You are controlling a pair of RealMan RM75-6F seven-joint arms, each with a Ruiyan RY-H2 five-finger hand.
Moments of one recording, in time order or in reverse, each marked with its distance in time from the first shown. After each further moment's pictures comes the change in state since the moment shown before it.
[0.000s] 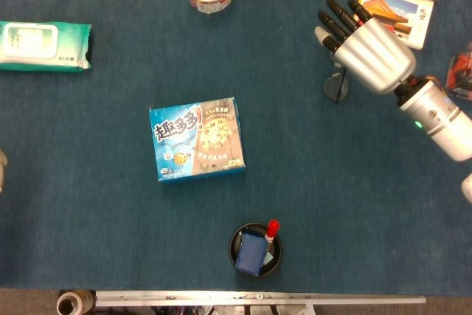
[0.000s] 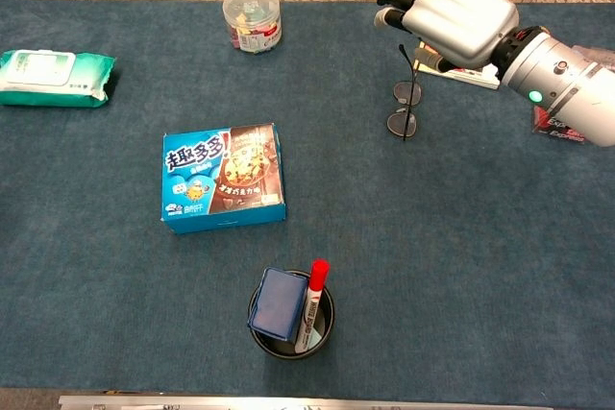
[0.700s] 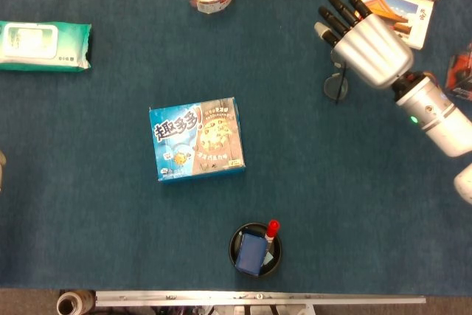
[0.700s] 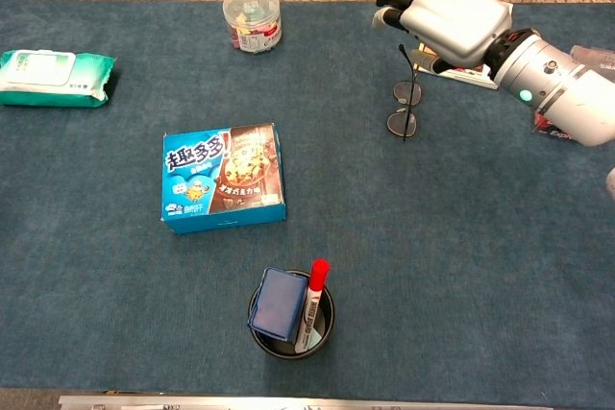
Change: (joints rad) left arm 0.002 0.002 -0.002 -0.002 -0.001 0.005 -0.003; right arm 0.014 -0.056 -0.004 0.084 0.024 0.003 0.082
